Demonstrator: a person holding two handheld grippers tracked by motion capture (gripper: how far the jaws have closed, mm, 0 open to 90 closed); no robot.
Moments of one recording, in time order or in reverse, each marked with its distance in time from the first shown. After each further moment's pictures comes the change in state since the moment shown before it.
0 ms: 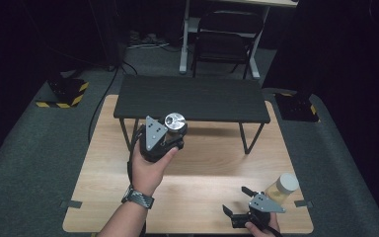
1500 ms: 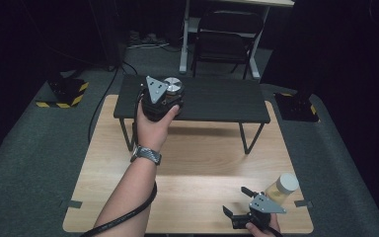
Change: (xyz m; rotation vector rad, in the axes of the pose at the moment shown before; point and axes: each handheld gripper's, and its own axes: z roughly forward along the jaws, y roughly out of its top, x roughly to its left) left arm 0.027 0.044 0.076 0.003 0.125 -0.023; right arm -0.003 -0.002 -0.002 -0.012 0.018 -0.007
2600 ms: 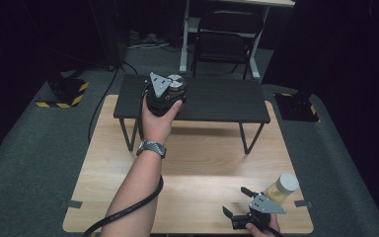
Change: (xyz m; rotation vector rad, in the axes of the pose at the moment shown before) left arm 0.001 -0.005 0.022 0.002 0.006 -0.036; right arm 0.000 0.000 0.000 0.000 0.006 0.002
